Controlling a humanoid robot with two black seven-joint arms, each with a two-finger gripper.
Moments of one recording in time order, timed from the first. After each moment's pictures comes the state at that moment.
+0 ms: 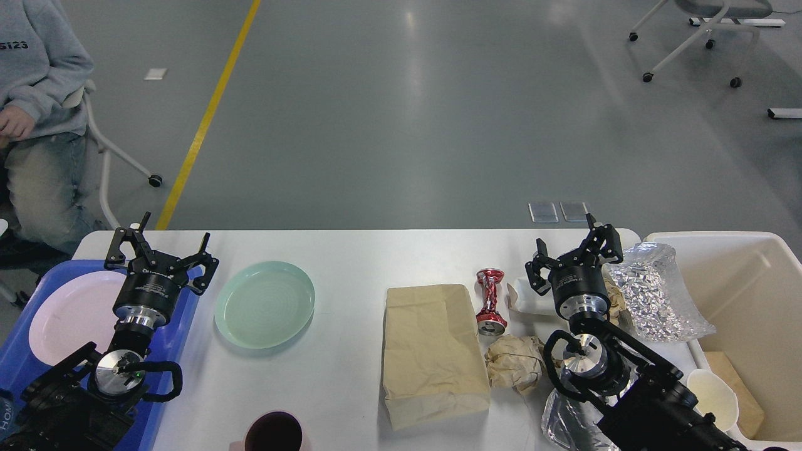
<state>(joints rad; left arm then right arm) -0.48 0.27 -0.87 -0.49 -0.28 -0.63 -0.36 0.43 -0.08 0.86 0.79 -0.02 -0.01 0.58</state>
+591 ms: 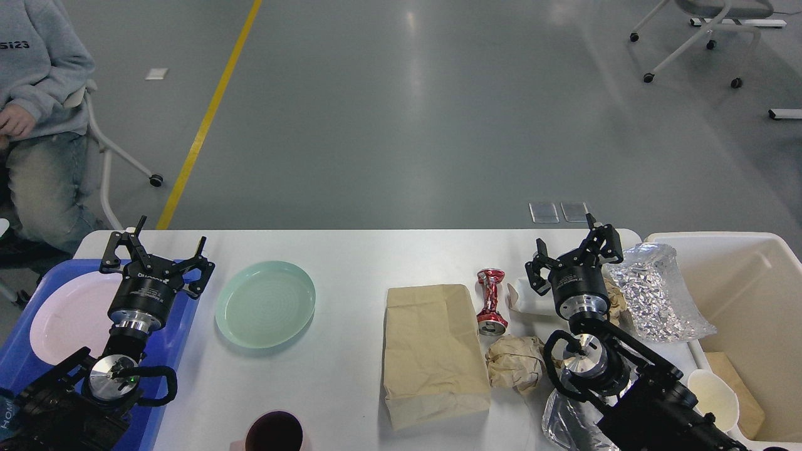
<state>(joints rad) -0.48 0.29 -0.87 -0.49 -0.28 -0.65 -0.35 0.43 -0.08 0.86 0.79 -0.02 -0.01 0.58</state>
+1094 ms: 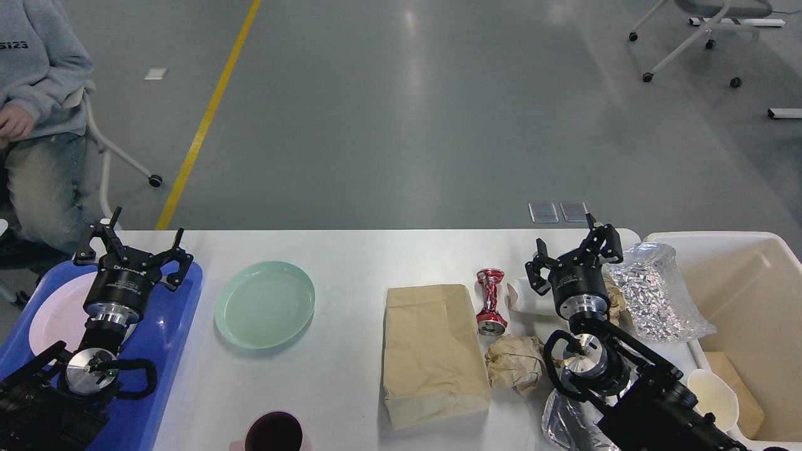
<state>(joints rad) -0.47 0.33 -0.88 -0.49 -0.29 -0.65 -0.35 0.43 -0.08 0.86 0.79 -0.02 -0.01 0.58</state>
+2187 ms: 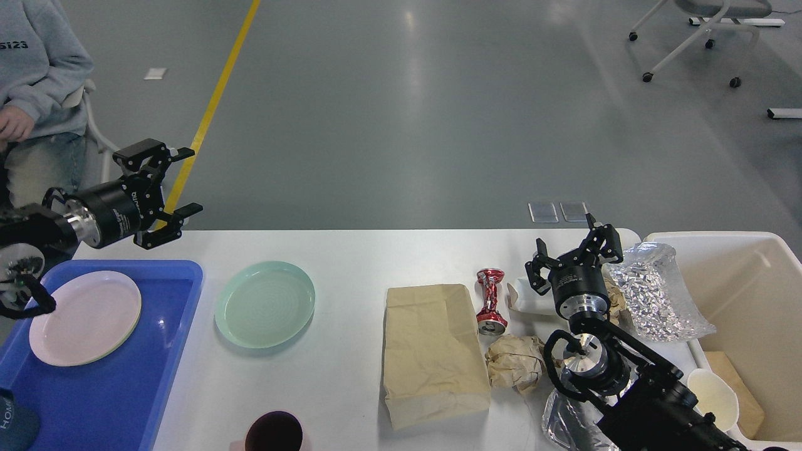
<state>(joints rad) -1.32 0.74 0.62 -0.85 -0.28 -0.50 -0.35 0.43 -0.08 0.86 0.79 -0.02 -0.01 0.58</state>
